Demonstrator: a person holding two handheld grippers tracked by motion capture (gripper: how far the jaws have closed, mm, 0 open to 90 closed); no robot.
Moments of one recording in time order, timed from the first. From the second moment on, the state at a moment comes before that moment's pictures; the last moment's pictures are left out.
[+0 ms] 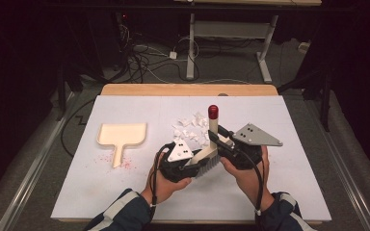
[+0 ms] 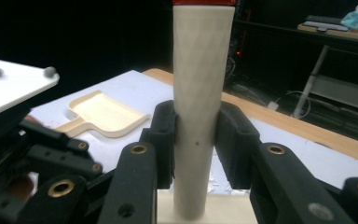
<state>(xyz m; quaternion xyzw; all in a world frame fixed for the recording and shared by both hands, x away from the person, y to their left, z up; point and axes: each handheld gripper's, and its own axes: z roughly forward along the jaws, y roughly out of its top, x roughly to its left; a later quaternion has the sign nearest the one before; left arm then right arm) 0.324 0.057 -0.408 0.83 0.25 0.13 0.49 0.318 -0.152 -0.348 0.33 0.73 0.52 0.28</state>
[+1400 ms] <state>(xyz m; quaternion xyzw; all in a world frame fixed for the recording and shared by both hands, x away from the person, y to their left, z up) 0.298 0.102 -0.402 0.87 0.10 0.04 0.48 0.335 -0.167 -0.408 0.01 0.89 0.46 -0.01</state>
